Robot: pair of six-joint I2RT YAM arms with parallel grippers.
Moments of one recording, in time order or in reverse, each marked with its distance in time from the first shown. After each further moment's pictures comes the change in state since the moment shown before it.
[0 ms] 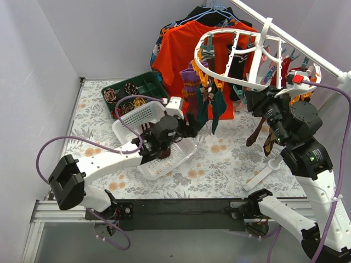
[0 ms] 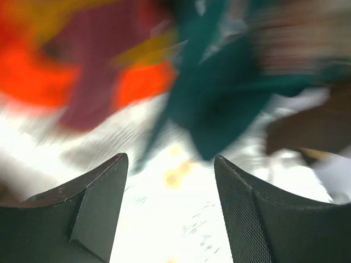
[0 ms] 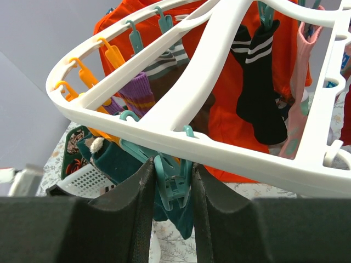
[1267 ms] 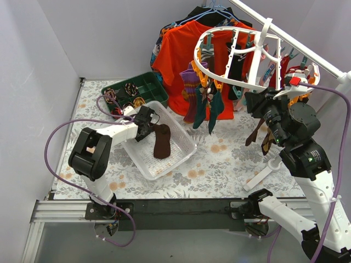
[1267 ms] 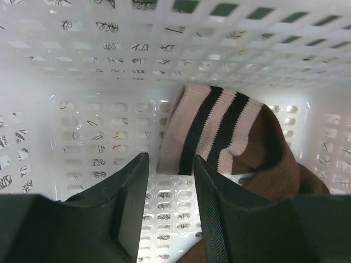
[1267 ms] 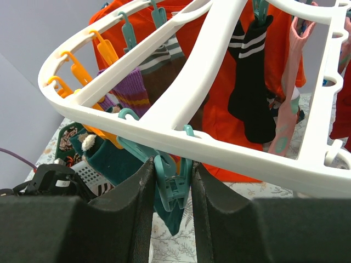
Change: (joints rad) left arm 0.567 0.346 0.026 -0.630 -0.119 -0.603; right arm 0.000 -0.015 -0.035 0.017 0.000 -0.030
